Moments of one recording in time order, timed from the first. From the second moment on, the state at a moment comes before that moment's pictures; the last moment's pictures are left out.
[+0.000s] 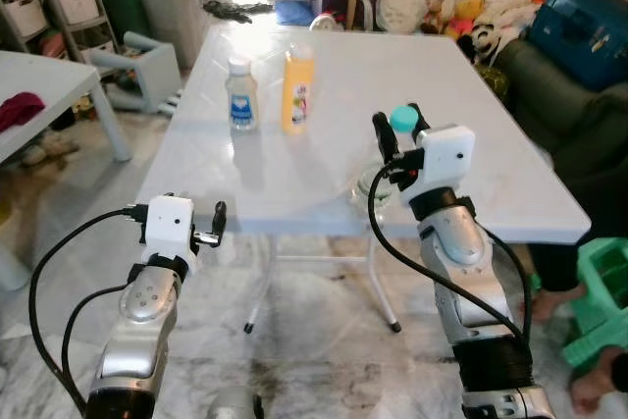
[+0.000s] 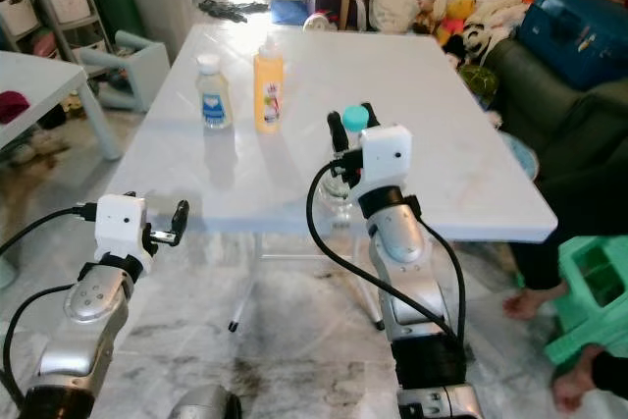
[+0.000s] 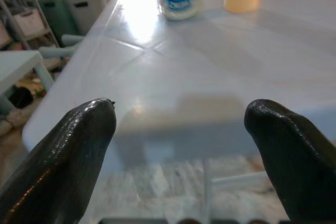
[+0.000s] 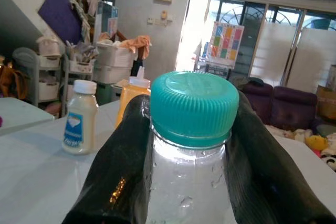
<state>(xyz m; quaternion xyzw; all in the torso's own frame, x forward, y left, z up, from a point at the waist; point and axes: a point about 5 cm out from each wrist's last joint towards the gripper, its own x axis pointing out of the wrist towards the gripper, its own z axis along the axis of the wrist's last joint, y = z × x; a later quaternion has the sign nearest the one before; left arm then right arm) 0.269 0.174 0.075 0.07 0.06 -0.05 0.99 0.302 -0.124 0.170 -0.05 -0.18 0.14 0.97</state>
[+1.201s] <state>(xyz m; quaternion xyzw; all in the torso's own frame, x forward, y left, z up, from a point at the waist) 0.257 0.201 0.062 0.13 0.07 -0.04 0.99 0.269 -0.150 0.094 -0.07 -0.03 0.15 0.98</state>
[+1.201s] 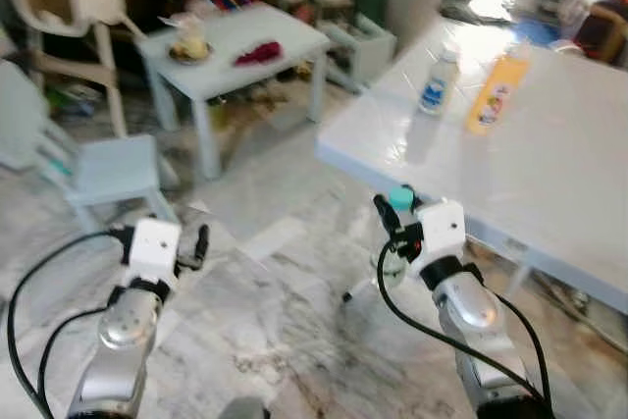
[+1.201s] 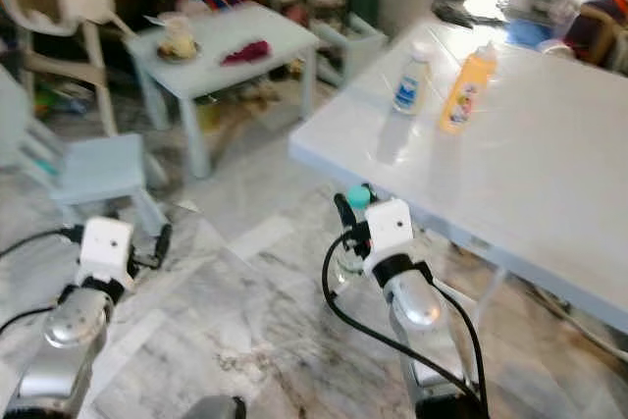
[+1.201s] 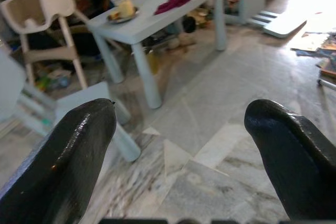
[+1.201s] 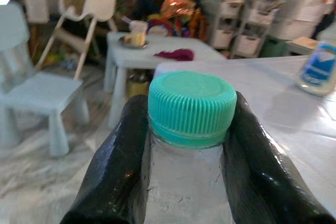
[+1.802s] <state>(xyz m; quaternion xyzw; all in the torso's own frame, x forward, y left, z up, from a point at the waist) 0.255 0.205 0.057 0.13 0.08 -0.03 0.99 0.276 -0.135 0.099 -0.07 -0.05 0.18 0.98</state>
